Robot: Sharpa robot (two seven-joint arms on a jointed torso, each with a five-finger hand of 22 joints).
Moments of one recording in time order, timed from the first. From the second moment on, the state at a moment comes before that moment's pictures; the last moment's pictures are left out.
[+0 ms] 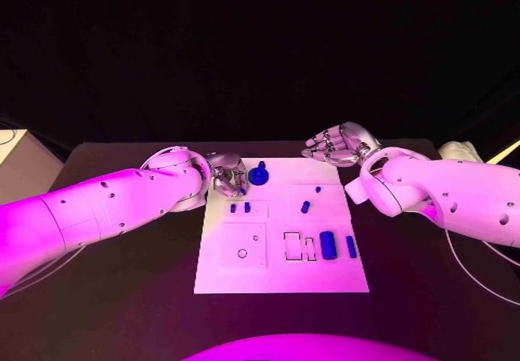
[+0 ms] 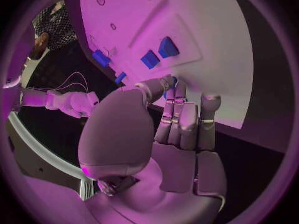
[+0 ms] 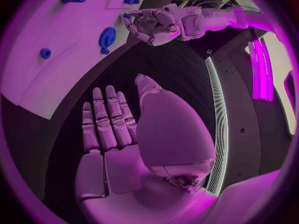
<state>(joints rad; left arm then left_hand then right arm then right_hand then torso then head) 1.26 -0.54 -0.11 1.18 -1.29 -0.03 -0.08 1.39 -0.22 0.72 0.00 0.05 0.99 0.14 0.39 0.31 1.04 0.08 0.51 0.12 1.30 0.02 1.45 0.95 0.15 1.06 0.12 1.24 1.03 1.30 -0.85 -0.16 1.50 -0.61 -0.55 0.07 1.43 -0.15 0.14 0.28 0.31 0.87 0.22 0.20 0.22 1.08 0.20 0.07 0.06 0.92 0.18 0.08 0.13 0.18 0.48 0.29 0.08 0.06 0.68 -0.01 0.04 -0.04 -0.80</state>
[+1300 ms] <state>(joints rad) 1.25 -0.57 -0.11 1.19 -1.29 -0.05 -0.08 1.36 -0.25 0.69 -0.02 0.05 0.83 0.16 0.28 0.29 1.02 0.10 0.43 0.12 1.27 0.03 1.44 0.90 0.15 1.04 0.14 1.22 1.00 1.30 -0.86 -0.16 1.49 -0.62 -0.53 0.06 1.46 -0.15 0.18 0.26 0.30 0.87 0.22 0.19 0.22 1.06 0.19 0.07 0.06 0.97 0.17 0.11 0.14 0.18 0.68 0.29 0.14 0.09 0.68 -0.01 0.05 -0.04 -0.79</state>
